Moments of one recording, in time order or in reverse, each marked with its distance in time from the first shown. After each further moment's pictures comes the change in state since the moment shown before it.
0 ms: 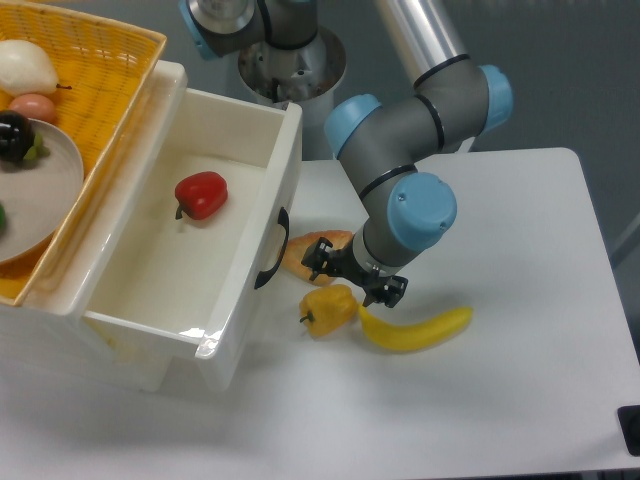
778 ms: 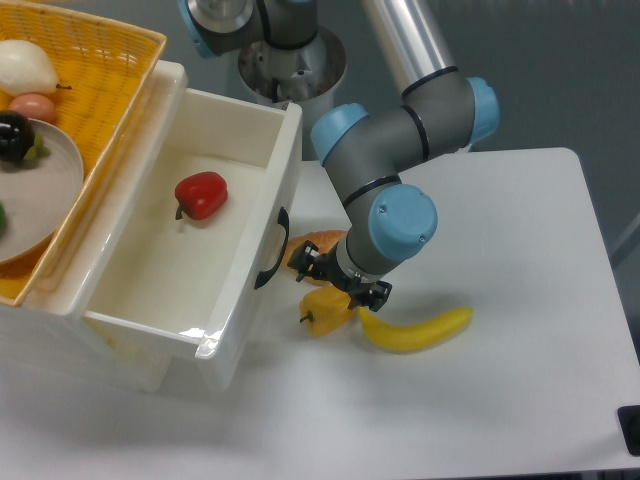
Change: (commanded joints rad) arm -0.026 -0.005 0.000 -0.005 -0.001 0.002
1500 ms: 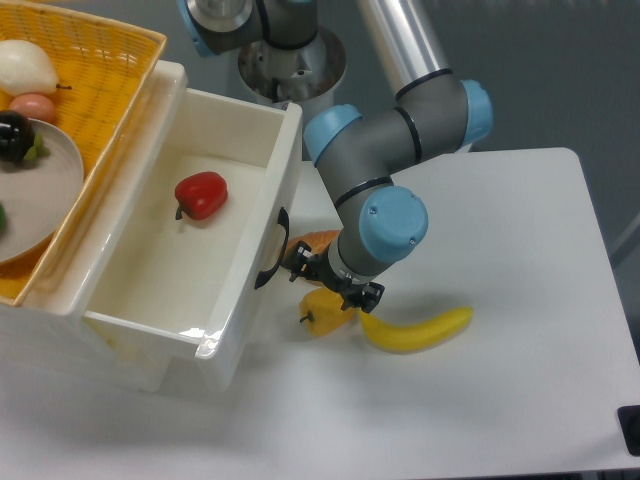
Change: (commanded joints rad) arm -0.011 0.008 0.000 0.000 -0.003 0.003
